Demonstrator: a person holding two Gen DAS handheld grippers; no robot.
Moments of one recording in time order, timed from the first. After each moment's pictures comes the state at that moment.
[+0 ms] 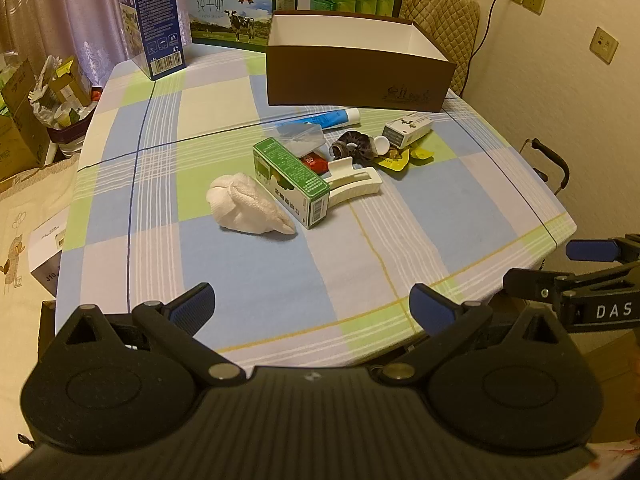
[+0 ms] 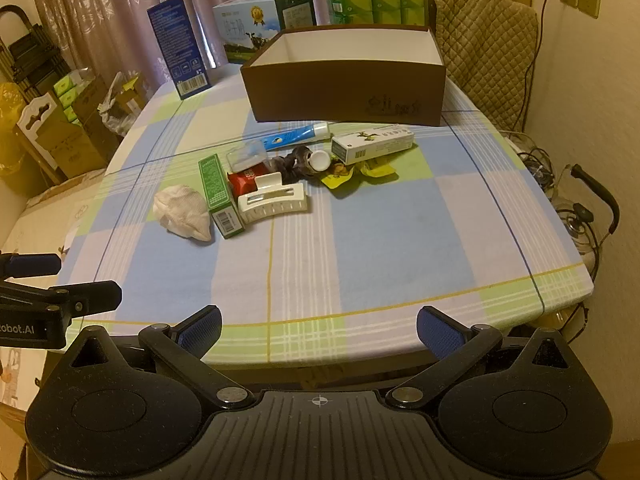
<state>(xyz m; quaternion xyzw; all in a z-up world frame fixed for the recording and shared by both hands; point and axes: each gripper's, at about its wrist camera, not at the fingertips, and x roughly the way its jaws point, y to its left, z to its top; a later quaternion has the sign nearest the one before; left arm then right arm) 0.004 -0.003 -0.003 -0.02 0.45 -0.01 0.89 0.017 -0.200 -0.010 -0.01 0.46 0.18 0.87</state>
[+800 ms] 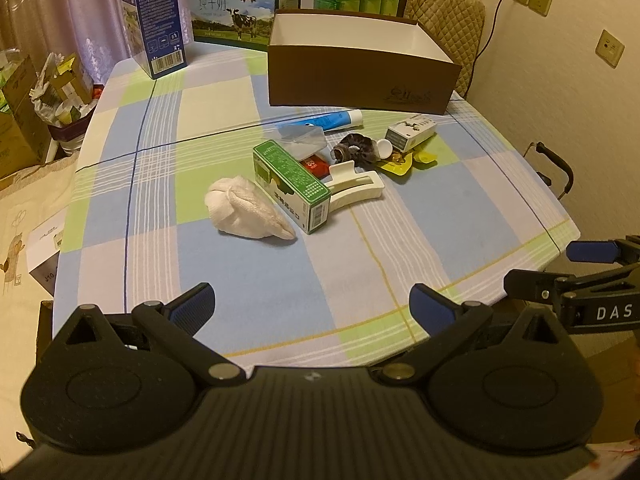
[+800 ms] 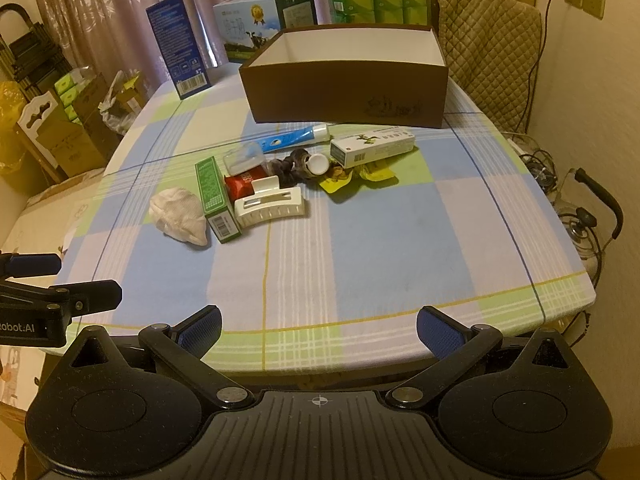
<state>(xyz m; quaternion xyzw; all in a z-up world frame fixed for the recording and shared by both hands) 0.014 -0.006 -0.005 -0.02 0.46 0.00 0.89 0.029 -0.203 -0.010 -0.01 0.46 0.18 0.87</state>
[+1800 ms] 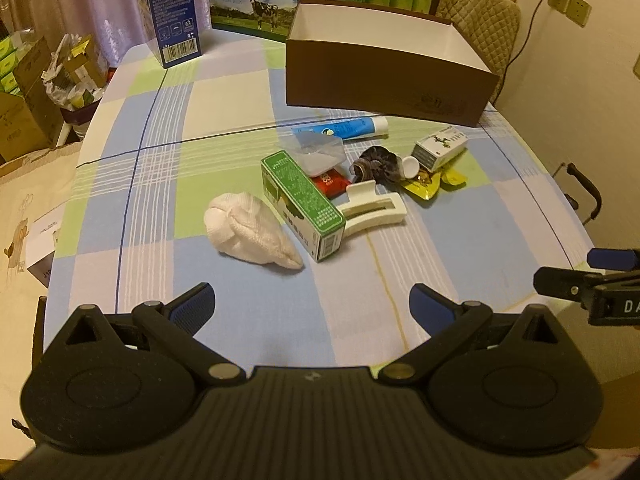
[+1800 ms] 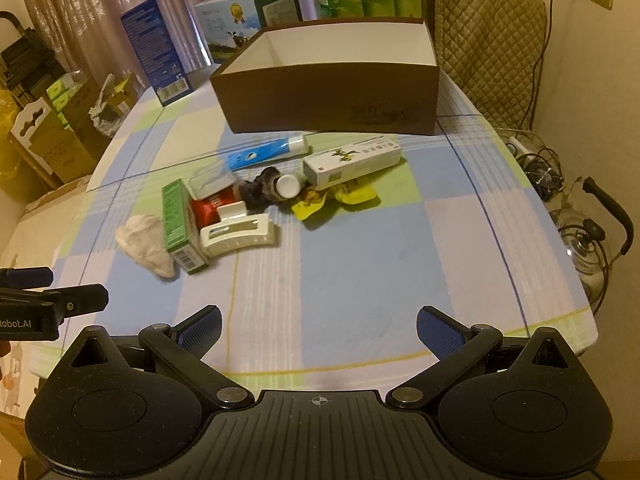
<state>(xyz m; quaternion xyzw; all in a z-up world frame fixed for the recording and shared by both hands) 0.073 -0.008 -0.015 -0.04 0.47 0.04 0.88 0.098 -0.224 -0.018 0.00 0.48 0.19 0.86</state>
